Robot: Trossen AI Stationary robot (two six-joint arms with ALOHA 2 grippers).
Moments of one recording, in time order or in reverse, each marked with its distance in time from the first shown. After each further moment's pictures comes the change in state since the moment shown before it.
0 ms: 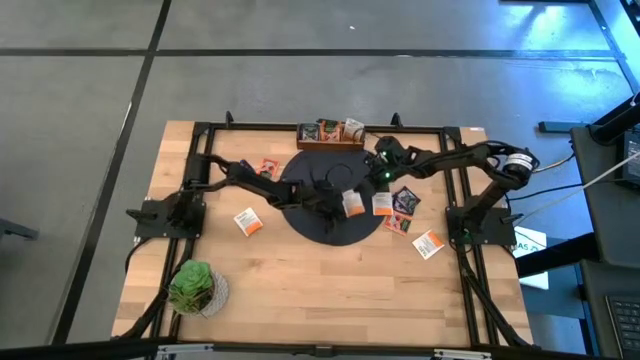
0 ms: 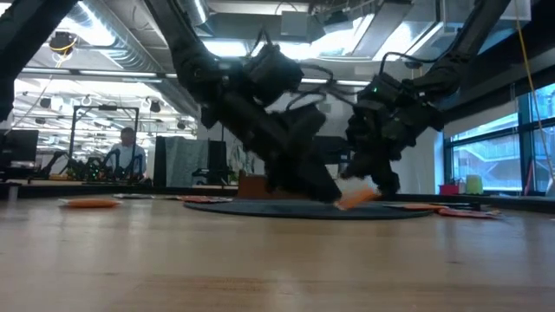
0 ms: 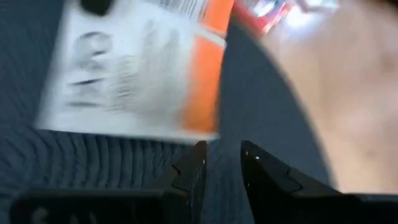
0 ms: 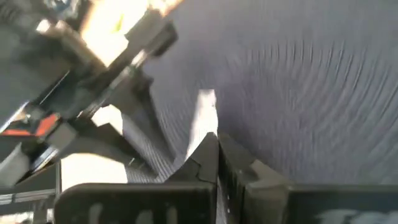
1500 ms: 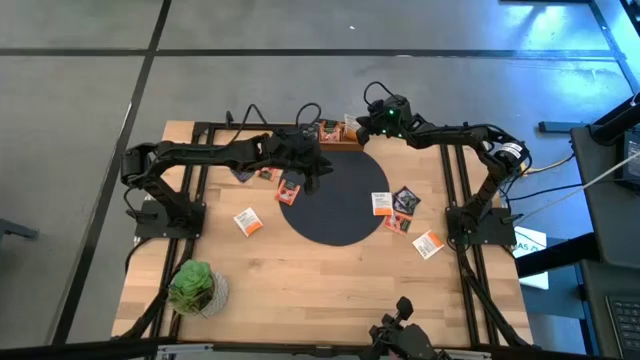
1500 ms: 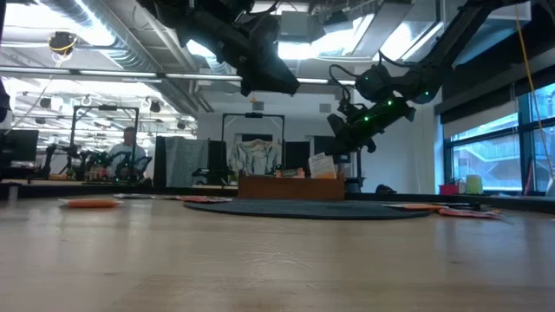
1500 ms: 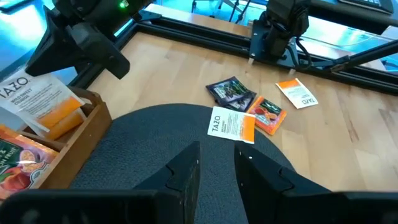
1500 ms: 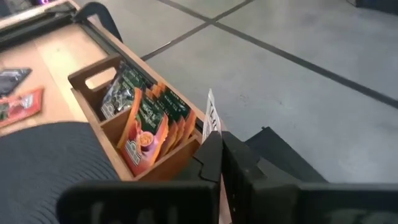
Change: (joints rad) left arm 0.204 -0.507 0.007 -0.350 0.003 0.251; right arm -0.261 0.100 0.262 0.186 0.496 -0.423
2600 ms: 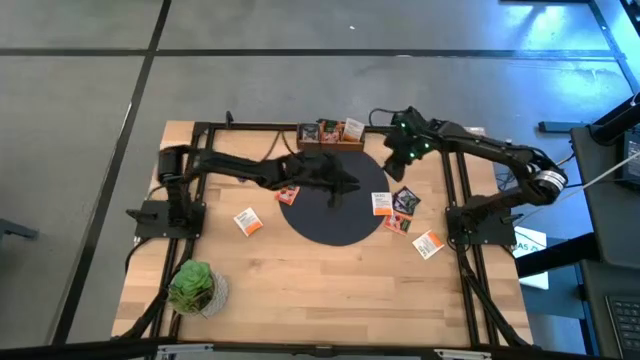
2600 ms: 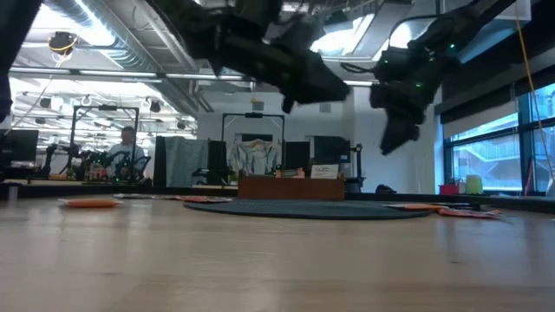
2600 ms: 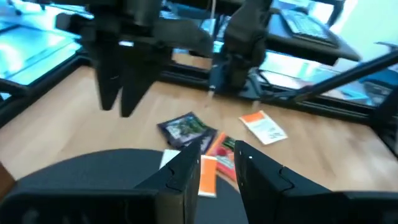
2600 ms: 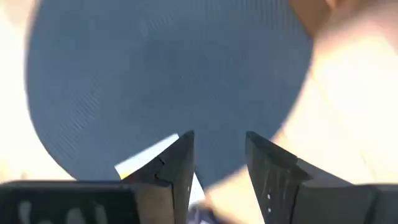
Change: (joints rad) left arm -0.117 0.267 0.037 0.425 0.014 -0.062; right arm 0.070 -0.362 -0.007 -0.979 -0.234 -0.201
